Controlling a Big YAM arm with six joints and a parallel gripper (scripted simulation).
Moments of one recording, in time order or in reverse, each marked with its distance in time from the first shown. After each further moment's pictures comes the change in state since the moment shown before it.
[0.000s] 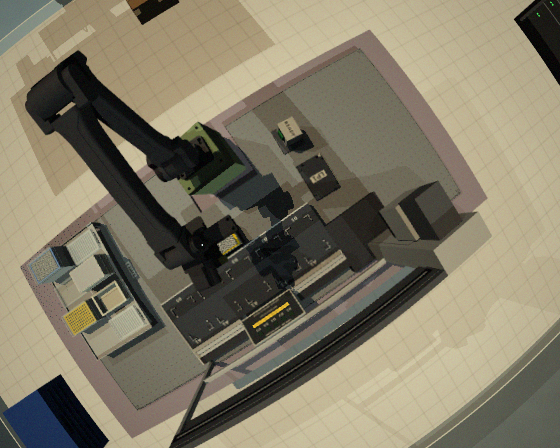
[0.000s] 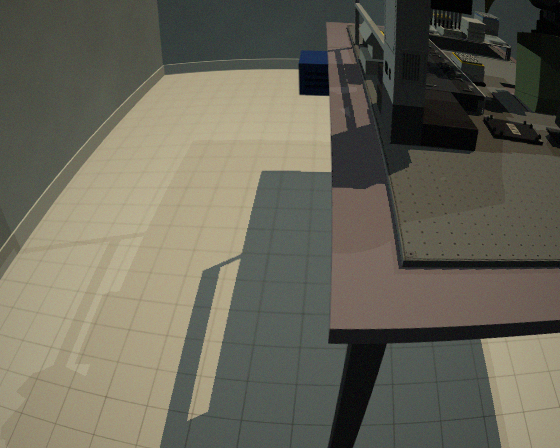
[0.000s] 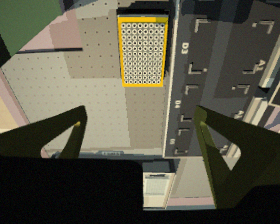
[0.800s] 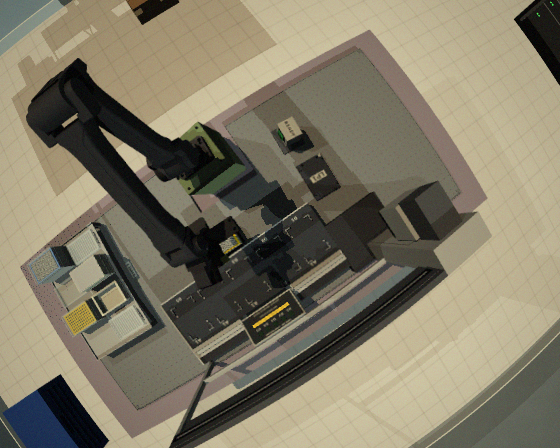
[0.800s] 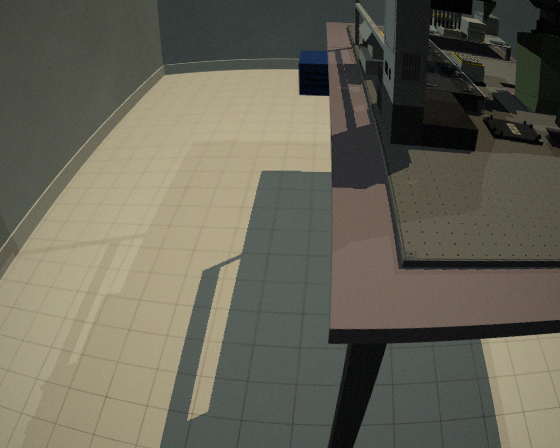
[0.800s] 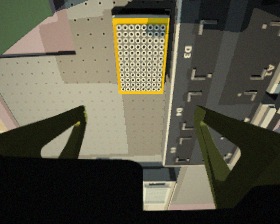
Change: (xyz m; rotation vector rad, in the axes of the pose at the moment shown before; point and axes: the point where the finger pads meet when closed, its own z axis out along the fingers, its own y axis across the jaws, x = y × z) arm 0.001 -0.002 0.032 0.008 0.002 0.001
